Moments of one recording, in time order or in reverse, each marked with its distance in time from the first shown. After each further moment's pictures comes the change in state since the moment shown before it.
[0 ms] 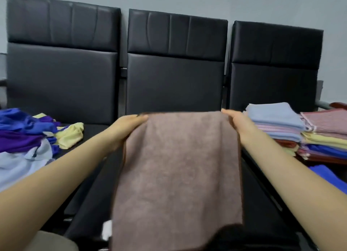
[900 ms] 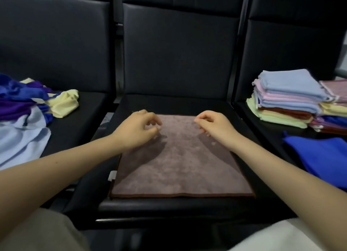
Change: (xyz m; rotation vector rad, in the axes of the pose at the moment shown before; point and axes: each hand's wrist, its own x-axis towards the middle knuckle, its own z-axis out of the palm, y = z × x) left_hand -0.015 -0.069 0.014 0.902 -0.115 0.368; right_hand -0.012 0.100 0.041 -0.808 -0.109 -0.325
